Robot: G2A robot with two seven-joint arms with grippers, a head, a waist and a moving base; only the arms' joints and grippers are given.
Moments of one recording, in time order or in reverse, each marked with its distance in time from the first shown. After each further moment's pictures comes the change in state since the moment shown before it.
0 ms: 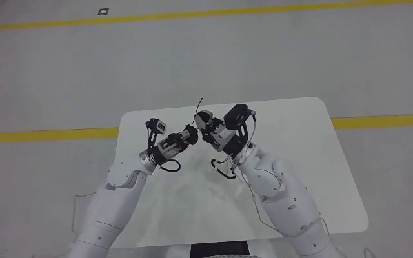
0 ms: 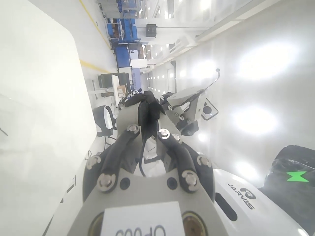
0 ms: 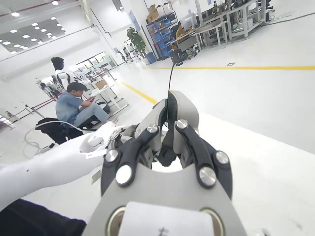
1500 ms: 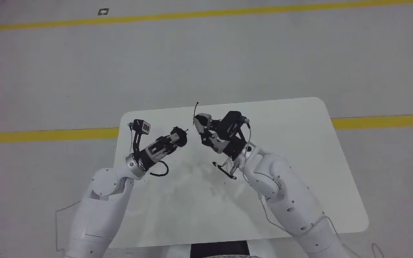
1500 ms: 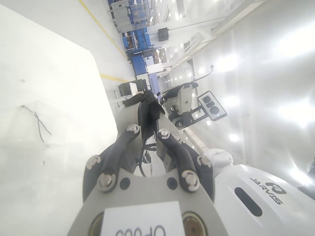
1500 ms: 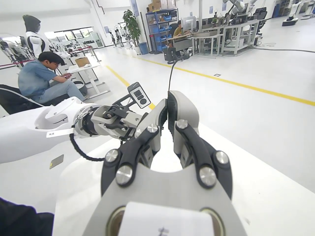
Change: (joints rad) left arm 0.120 -0.008 -0.169 -0.134 0.193 -0.027 -0.005; right arm 0.039 0.083 -0.068 -0.011 -0.162 0.000 -0.099
